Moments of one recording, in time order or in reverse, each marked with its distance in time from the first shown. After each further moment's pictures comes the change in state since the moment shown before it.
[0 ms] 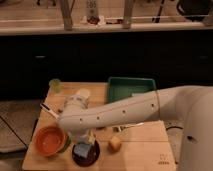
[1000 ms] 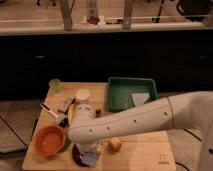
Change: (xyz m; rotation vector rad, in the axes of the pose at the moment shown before) arm -0.025 0.061 0.010 -0.017 -0.025 0.032
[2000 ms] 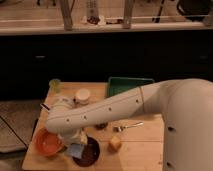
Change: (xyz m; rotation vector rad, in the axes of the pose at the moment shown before) arm 0.009 -0.095 -0.012 -0.023 0.016 -0.163
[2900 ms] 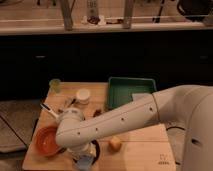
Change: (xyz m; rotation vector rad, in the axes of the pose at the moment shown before) arm -0.041 0.057 0.011 -0.021 -0.037 0.016
